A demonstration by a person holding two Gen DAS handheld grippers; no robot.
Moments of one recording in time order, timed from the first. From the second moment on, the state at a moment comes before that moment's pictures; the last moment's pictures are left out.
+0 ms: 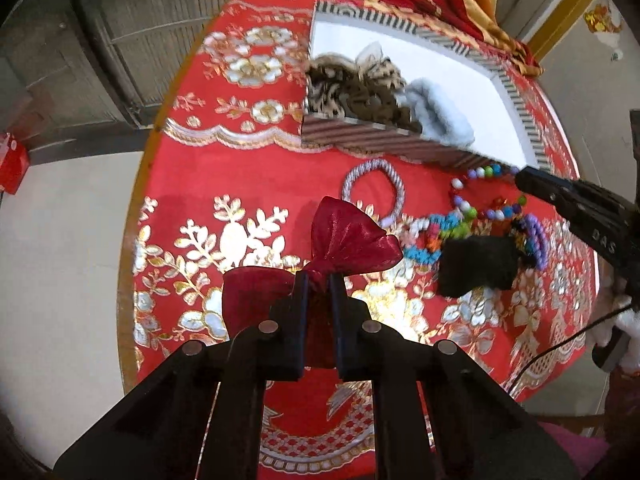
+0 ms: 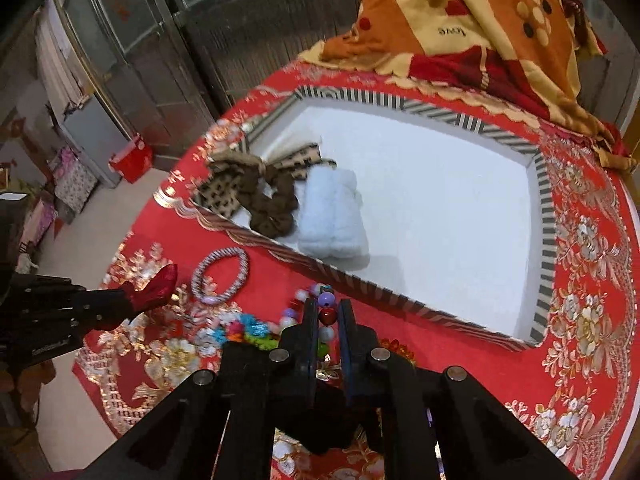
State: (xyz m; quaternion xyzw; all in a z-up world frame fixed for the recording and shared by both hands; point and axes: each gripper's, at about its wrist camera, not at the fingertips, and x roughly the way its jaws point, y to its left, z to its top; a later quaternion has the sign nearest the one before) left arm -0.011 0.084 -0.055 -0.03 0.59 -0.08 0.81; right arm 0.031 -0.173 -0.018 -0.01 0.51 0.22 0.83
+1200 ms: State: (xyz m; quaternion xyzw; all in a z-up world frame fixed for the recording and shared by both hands) left arm 0.084 0.045 0.008 -0.04 0.52 -0.06 0.85; right arm 0.074 -0.179 0.055 -0.02 0.46 0.24 0.86
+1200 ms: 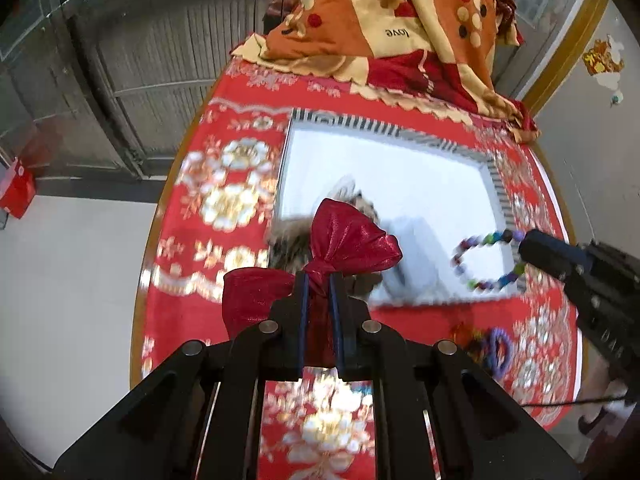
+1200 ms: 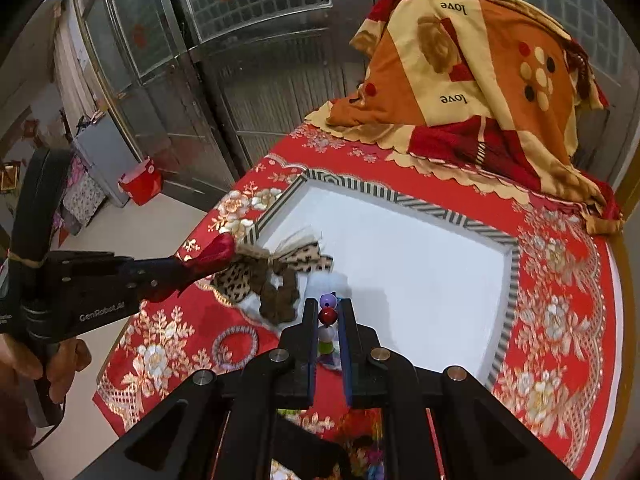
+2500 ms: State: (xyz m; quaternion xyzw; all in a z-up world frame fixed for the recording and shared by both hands) left arm 0.238 0.026 -0.056 -0.09 0.58 -0.01 0.81; right arm 0.246 -0.158 -0.062 0.06 0.55 0.27 0.79
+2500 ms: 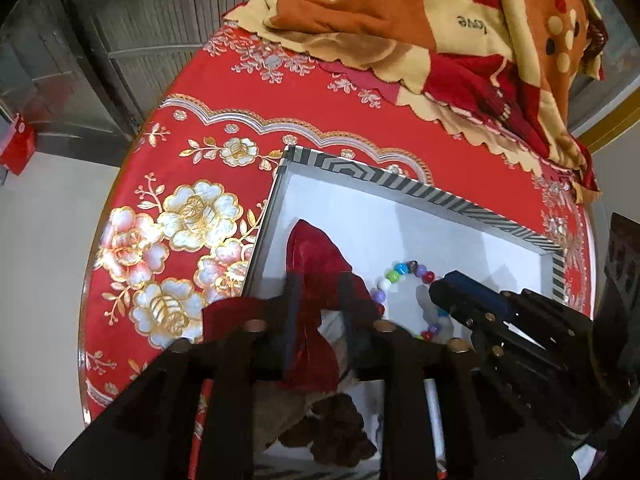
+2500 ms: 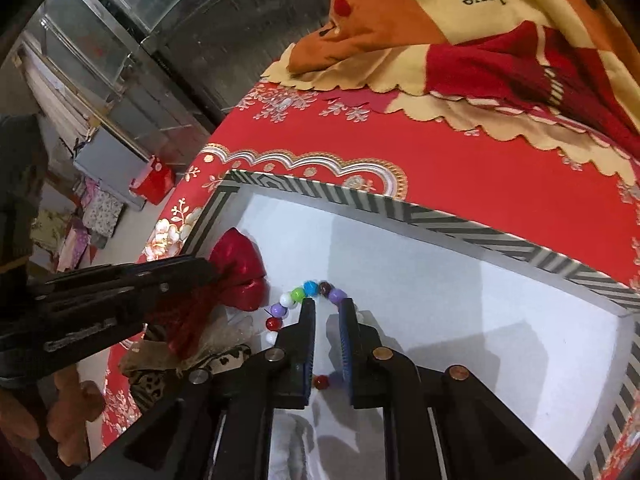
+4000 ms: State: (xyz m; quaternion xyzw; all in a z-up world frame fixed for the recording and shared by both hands) left arm 0.025 -0.002 -0.005 -0.01 0.53 -0.04 0.85; right arm -0.012 -0.271 0.022 0.08 0.49 0.15 0.86
